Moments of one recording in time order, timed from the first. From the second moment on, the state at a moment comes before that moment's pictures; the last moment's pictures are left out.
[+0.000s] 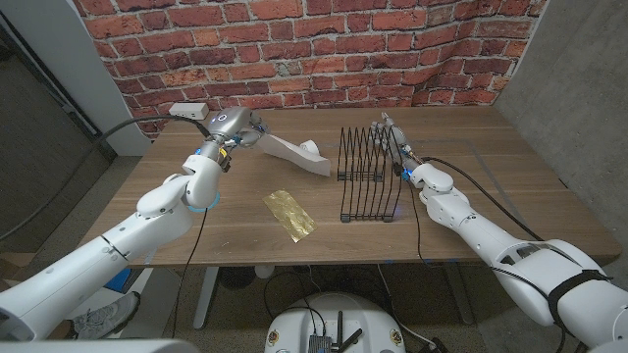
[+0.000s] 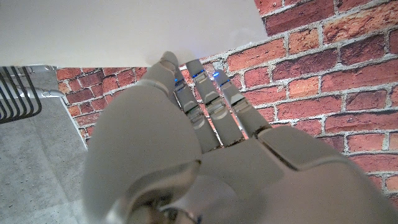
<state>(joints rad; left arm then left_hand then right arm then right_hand) 0.97 0.90 0.41 -1.97 0.53 0.30 0.33 1.17 0.05 0.37 -0.18 0.21 1.19 -0.12 0.20 0.18 1.15 -0.20 0.20 0.18 1.05 -0.18 0.19 0.17 0.60 -0.06 0.23 0.18 -0.57 -0.33 -0.50 -0.89 0.56 0.37 0.20 0.07 0.10 0.27 0.11 0.25 0.13 0.05 0.19 0.17 0.14 0.01 0.19 0.19 0.03 -0.01 0.23 0.33 0.25 -0.01 0.19 0.17</state>
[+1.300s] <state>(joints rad) 1.14 1.04 0.25 -2.14 0.26 0.43 0.20 1.17 0.05 0.37 -0.17 0.21 1.18 -0.12 0.20 0.18 1.15 -0.20 0.20 0.18 1.05 -0.18 0.19 0.17 0.60 -0.06 0.22 0.18 -0.58 -0.31 -0.50 -0.90 0.56 0.39 0.19 0.07 0.10 0.28 0.11 0.25 0.13 0.05 0.19 0.17 0.14 0.01 0.19 0.19 0.03 -0.01 0.23 0.33 0.26 -0.01 0.19 0.17</state>
